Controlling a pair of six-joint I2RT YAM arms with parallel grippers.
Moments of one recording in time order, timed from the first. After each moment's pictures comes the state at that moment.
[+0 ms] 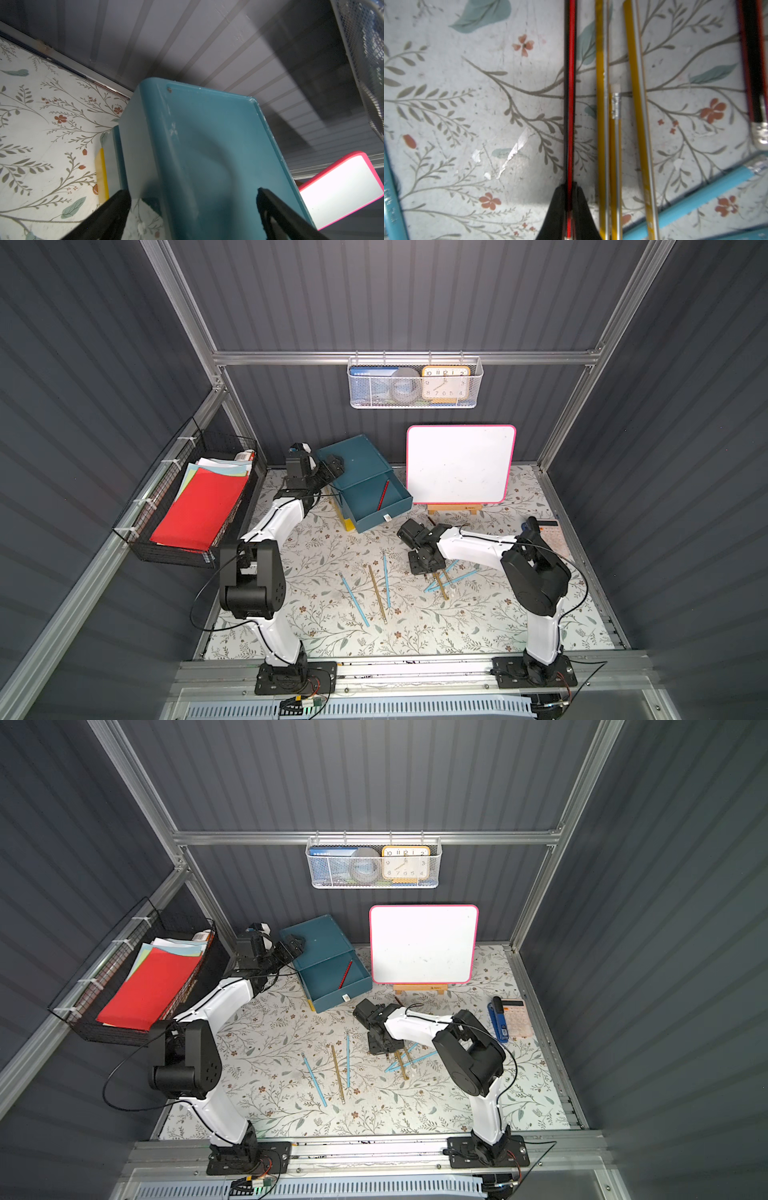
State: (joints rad) left arm -0.01 1.79 1.36 0.04 0.24 -0.63; right arm 0.78 1.96 1.30 -0.72 0.17 0.63
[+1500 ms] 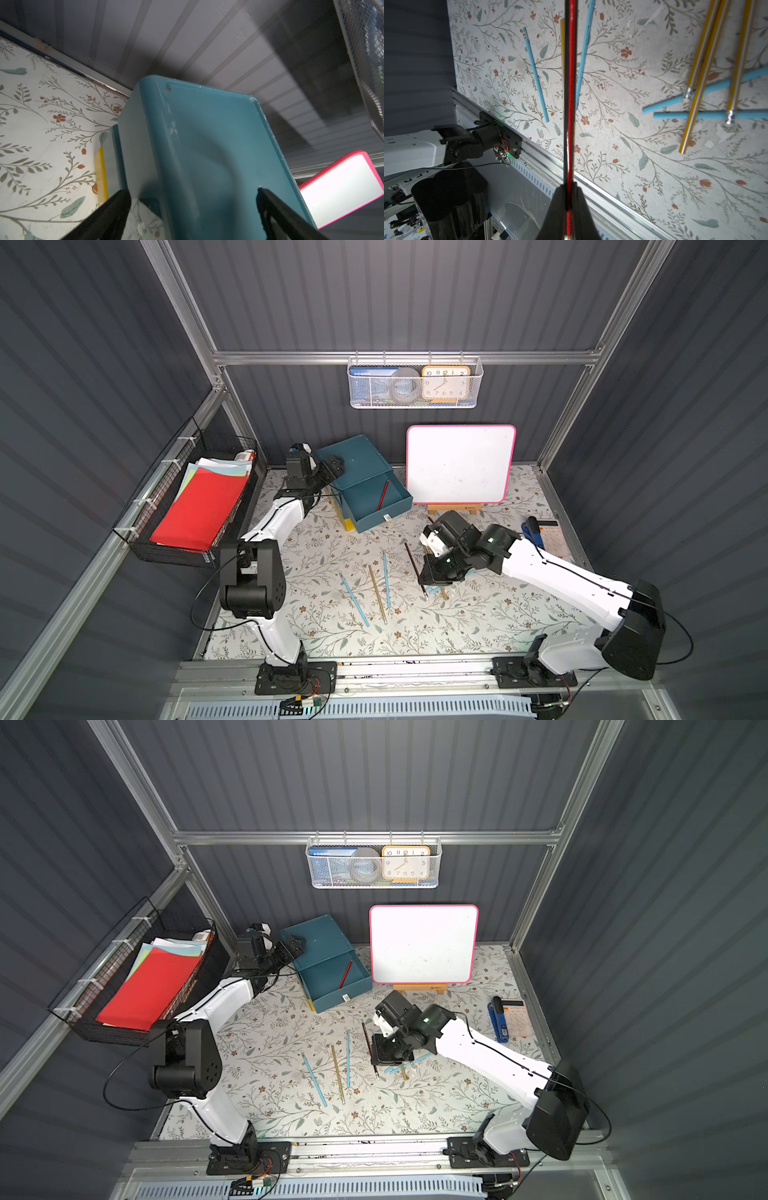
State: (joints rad) left arm -0.01 1.80 1.36 0.04 0.25 -0.63; right arm 0.81 1.39 1.23 -0.90 -0.36 0.69
